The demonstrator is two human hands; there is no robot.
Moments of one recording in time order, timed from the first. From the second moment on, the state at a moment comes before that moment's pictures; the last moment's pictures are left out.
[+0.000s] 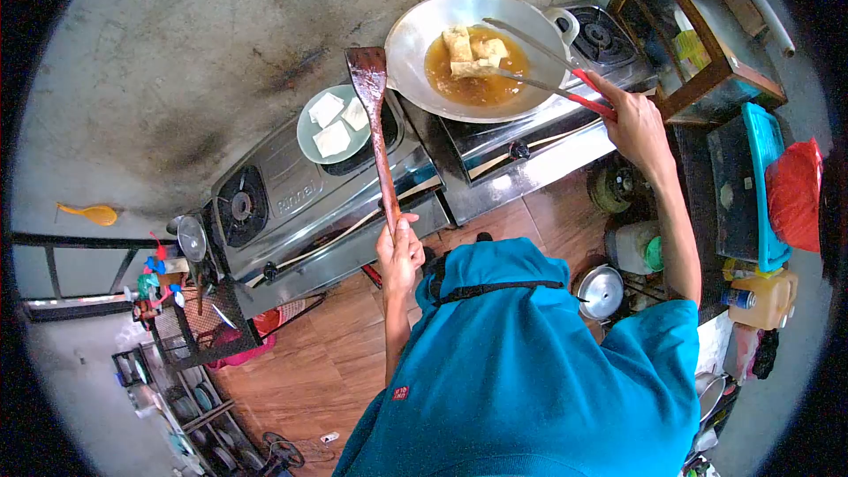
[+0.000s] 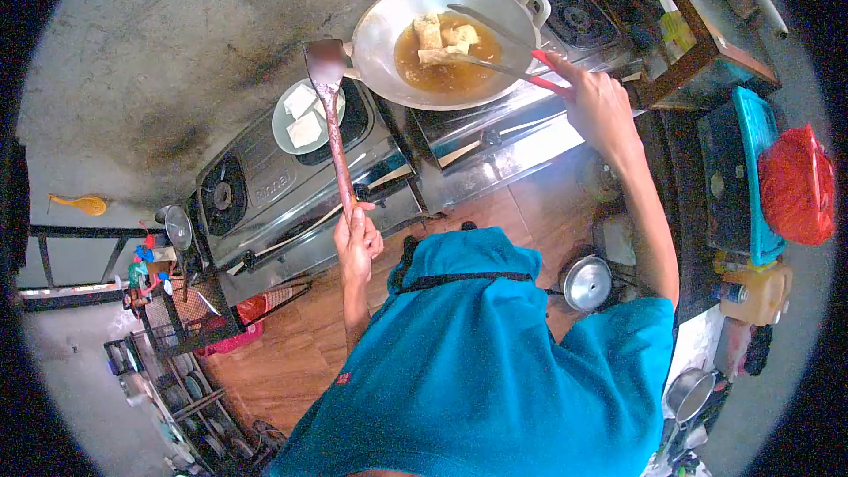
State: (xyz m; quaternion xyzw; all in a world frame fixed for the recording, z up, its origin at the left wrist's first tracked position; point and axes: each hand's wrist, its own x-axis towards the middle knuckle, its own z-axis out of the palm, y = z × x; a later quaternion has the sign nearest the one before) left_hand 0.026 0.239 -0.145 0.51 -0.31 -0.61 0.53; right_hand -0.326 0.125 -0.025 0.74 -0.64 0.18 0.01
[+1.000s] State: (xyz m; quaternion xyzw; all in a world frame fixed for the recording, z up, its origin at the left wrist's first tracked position) left_hand 0.025 0.249 -0.147 0.51 -0.31 -0.60 0.53; right_hand -0.341 0.070 -0.028 0.80 -0.60 0.10 -0.01
